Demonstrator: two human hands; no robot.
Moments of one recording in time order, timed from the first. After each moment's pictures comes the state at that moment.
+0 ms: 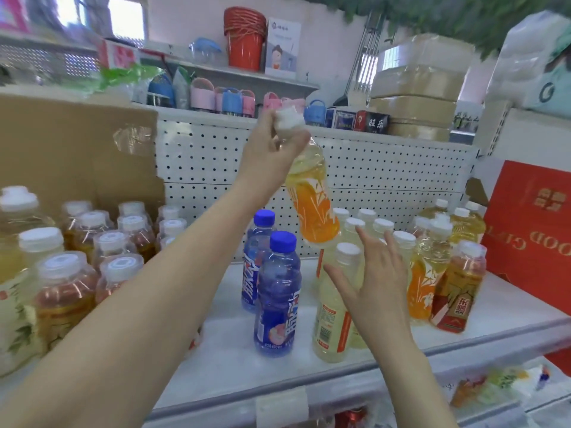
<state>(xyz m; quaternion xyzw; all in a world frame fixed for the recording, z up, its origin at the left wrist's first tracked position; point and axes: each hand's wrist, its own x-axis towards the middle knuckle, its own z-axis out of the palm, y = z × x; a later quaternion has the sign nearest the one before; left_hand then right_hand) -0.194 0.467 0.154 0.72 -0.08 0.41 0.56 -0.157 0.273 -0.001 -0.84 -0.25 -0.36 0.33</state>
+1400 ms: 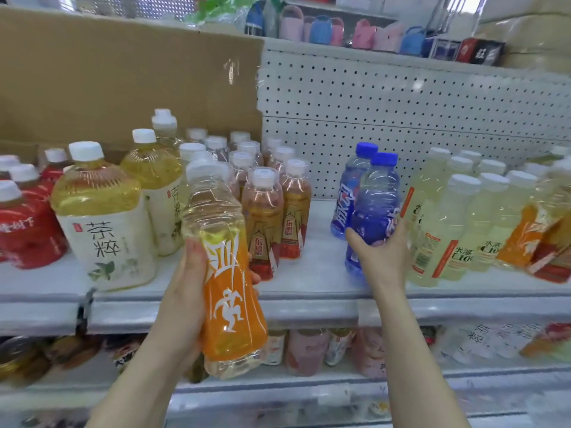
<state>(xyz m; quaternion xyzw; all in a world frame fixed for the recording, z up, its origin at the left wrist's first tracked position) -0.472 0.541 -0.055 0.56 0.18 0.27 0.76 -0.234 0.383 -0.073 -0.76 -0.16 -0.12 0.62</state>
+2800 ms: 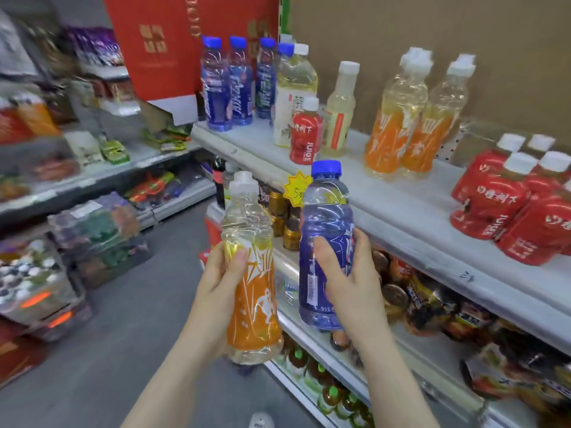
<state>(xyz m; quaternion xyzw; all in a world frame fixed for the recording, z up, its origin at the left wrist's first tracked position) -0.979 0.839 -0.144 0.40 0.43 0.53 0.61 -0.803 0.811 -0.124 -0.59 -0.47 0.32 0.57</state>
